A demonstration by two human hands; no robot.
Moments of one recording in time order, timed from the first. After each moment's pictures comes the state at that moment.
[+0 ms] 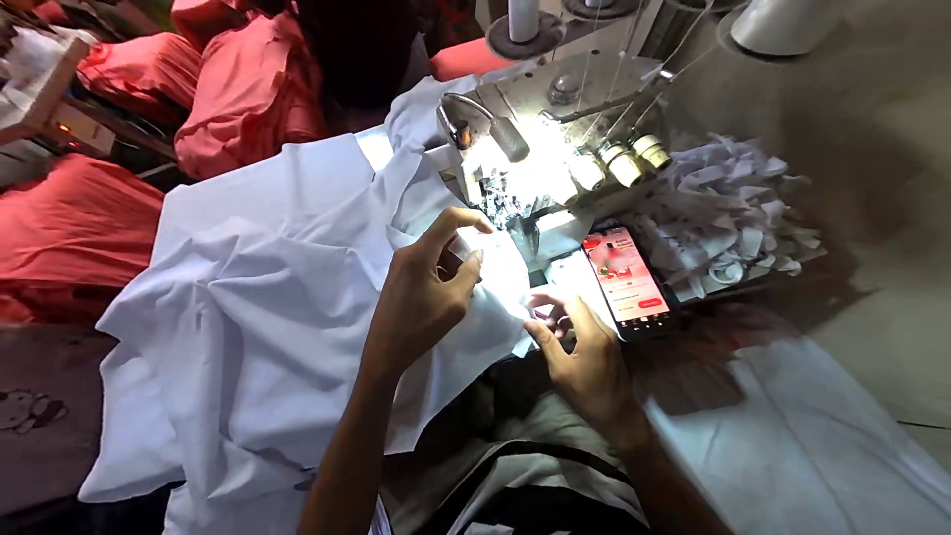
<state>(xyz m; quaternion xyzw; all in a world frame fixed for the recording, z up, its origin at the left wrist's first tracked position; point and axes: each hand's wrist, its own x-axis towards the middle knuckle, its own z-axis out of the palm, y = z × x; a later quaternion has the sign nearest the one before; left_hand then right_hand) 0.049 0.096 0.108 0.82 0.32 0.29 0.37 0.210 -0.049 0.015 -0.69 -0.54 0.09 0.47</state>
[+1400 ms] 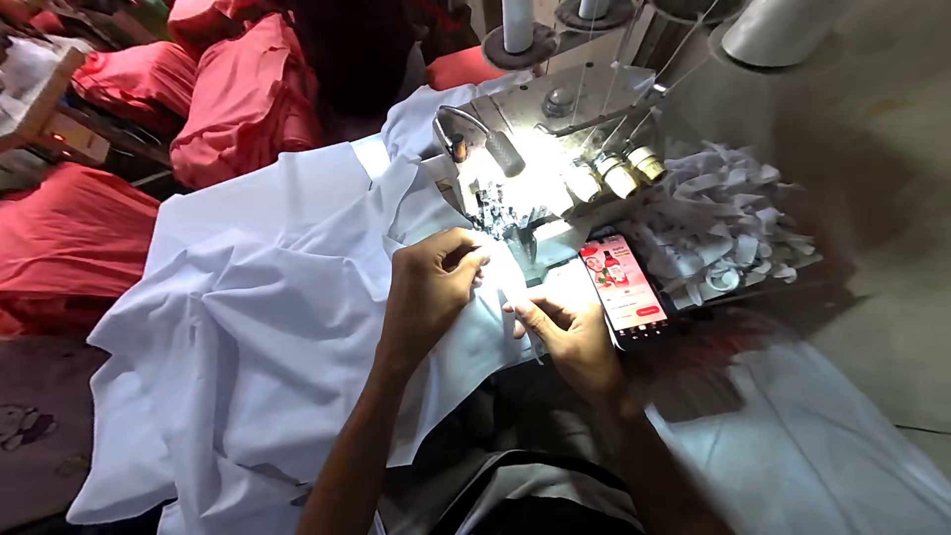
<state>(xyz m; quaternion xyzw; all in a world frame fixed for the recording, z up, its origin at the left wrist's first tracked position) 0.066 0.107 0.093 0.81 0.33 0.35 0.33 0.216 -0.017 0.033 -0.54 -0.48 0.33 0.61</state>
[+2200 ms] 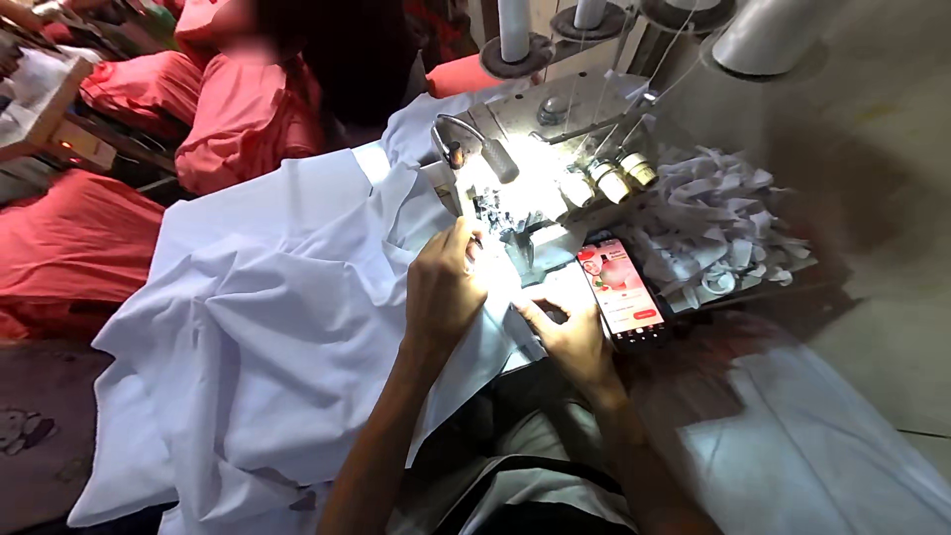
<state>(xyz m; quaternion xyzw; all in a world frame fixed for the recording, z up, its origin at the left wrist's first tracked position) 0.089 0.107 0.073 0.85 0.37 0.37 0.08 0.226 -0.008 0.003 -0.63 -0.49 0.18 0.57</state>
